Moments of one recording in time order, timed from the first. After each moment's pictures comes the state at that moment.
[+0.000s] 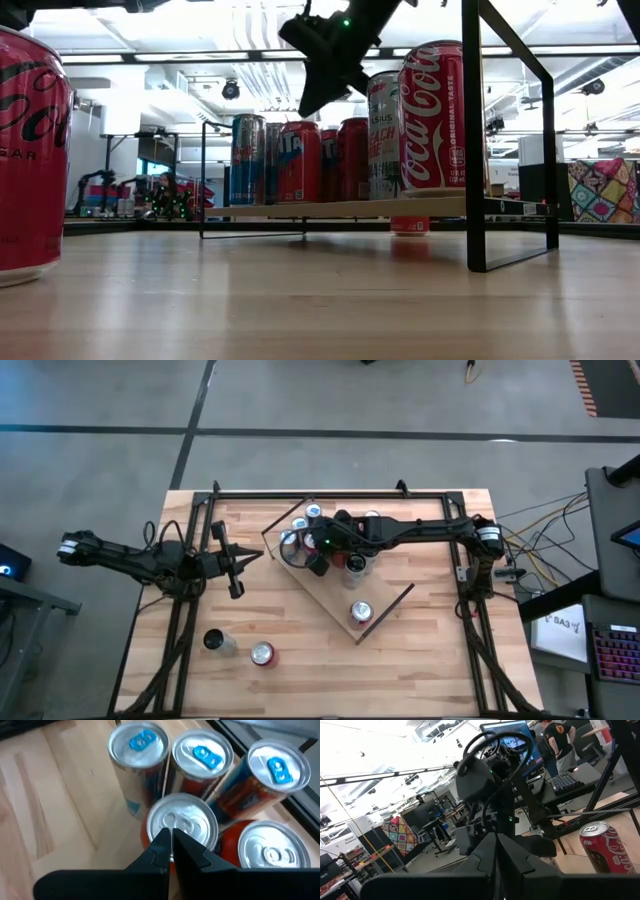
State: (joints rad) left arm -0.19 0.62 0.42 0.41 -0.36 0.59; right arm -0.10 1.87 1.66 -0.63 0.28 0.32
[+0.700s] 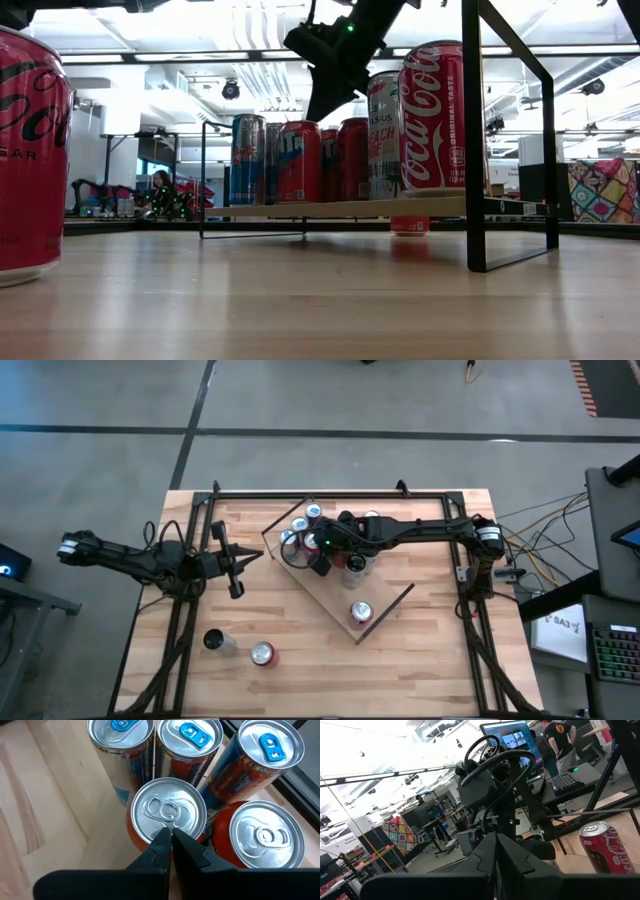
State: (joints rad) left arm -0.19 0.62 0.42 0.41 -0.36 0.59; right arm -0.10 1.87 1.64 -0.67 0.29 0.36
